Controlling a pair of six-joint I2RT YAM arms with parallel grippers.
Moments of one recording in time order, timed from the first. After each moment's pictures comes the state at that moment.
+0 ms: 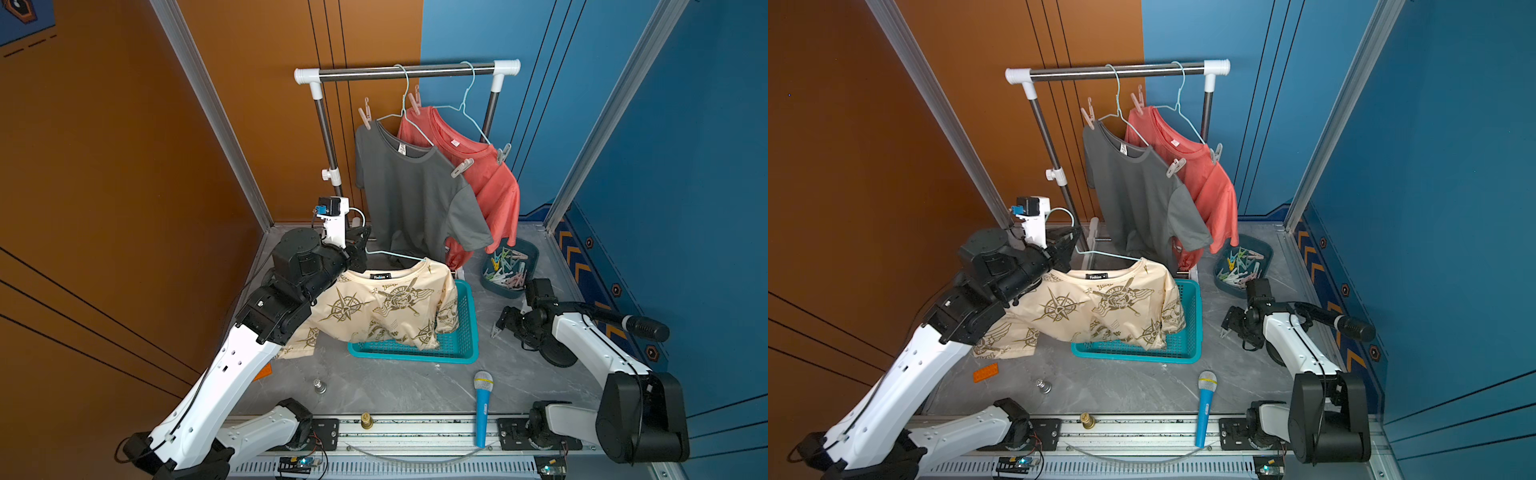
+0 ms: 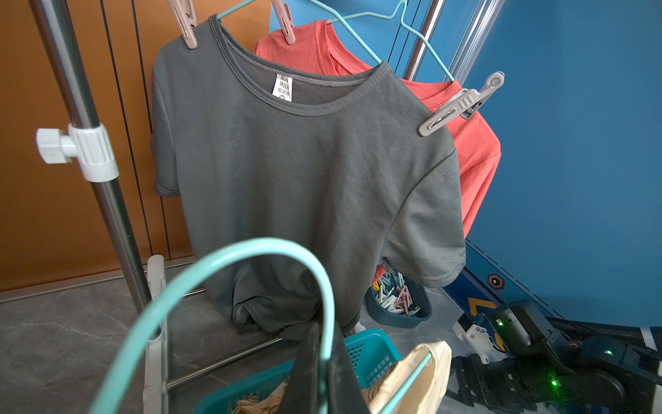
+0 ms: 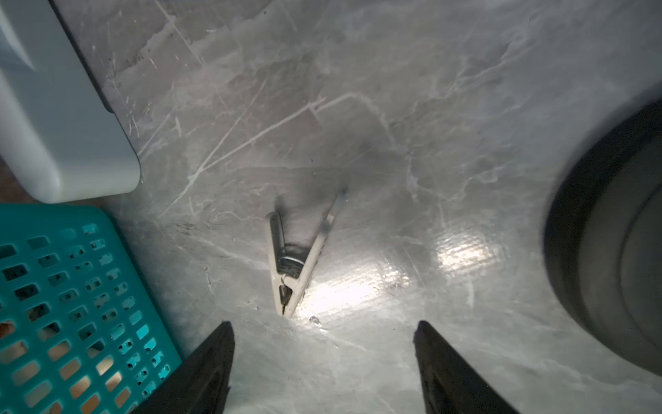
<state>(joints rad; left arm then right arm) -0.55 1.07 1.36 -0.39 -0.02 -0.27 0.01 1.29 0.73 -0.69 -0.14 0.54</state>
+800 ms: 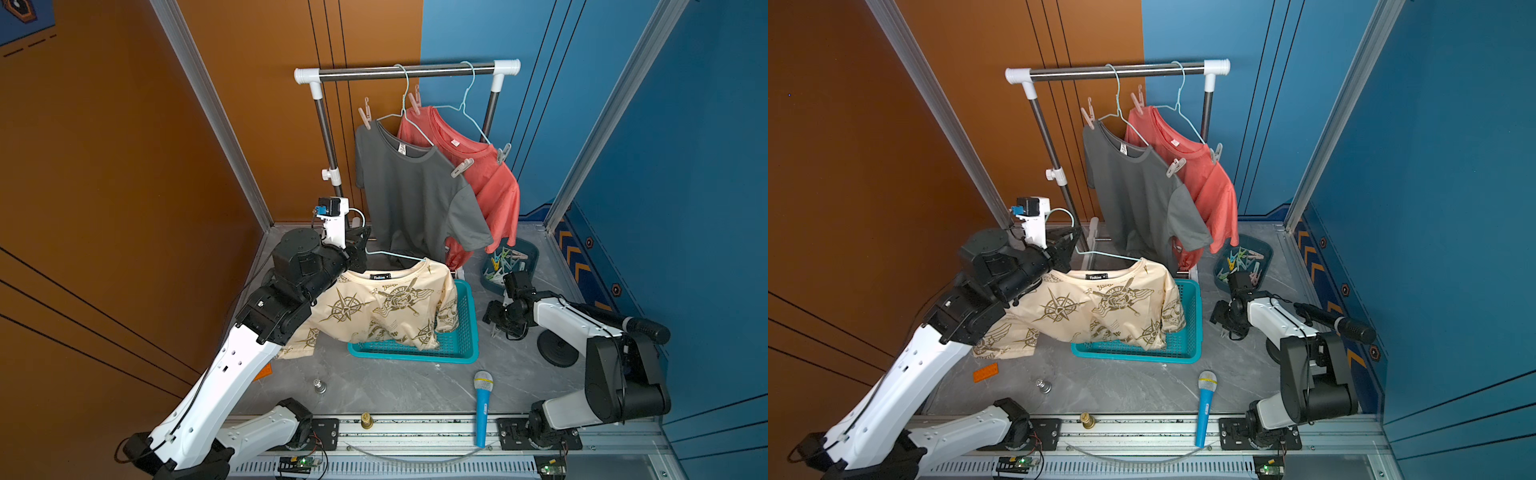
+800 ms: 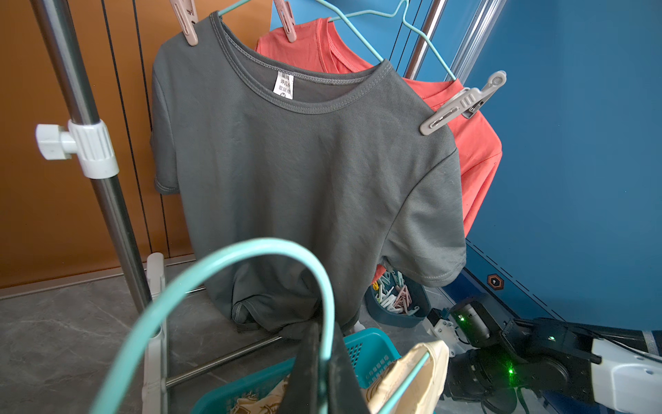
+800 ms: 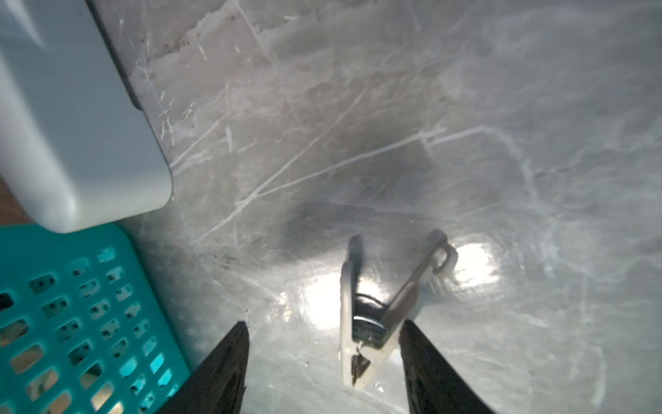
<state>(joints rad) -0.55 1.07 1.36 -0.39 -0.02 -0.28 0.12 1.48 0.81 -0.59 -0.11 0.56</state>
